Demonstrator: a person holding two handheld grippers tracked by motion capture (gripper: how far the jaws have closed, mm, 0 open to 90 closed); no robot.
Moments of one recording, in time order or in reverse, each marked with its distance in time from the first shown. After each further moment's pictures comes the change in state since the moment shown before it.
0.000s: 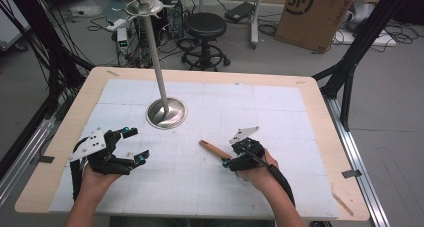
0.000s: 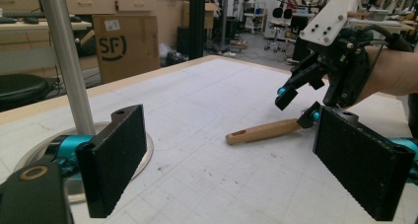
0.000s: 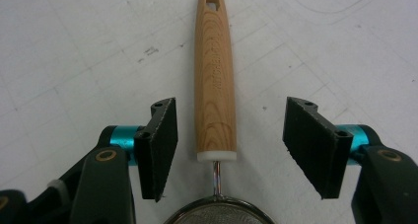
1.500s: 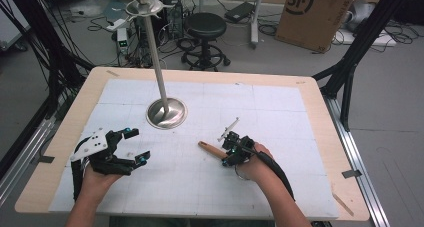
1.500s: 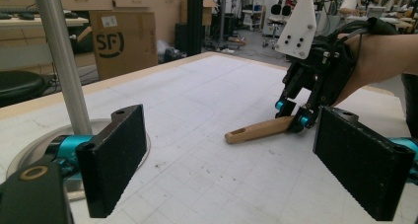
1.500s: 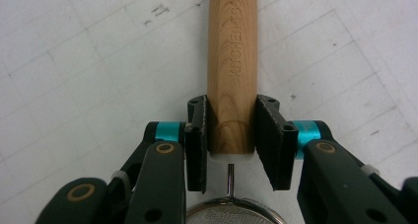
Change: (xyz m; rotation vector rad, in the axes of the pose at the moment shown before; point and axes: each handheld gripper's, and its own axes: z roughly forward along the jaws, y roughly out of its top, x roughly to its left) left arm -0.001 -0.001 0.002 0.015 -0.008 -0.001; right arm -0.002 0.029 0.019 0.294 0.082 -0.065
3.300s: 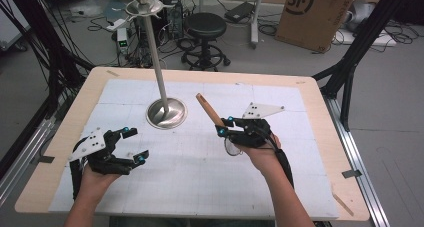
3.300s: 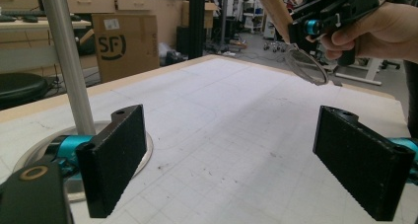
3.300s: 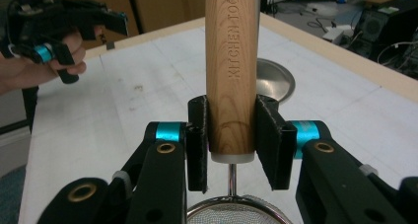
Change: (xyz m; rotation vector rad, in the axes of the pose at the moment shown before) left arm 0.001 0.001 -0.003 -0.014 0.005 -0.003; right arm -0.009 -0.004 -0.076 -0.791 0.066 0.031
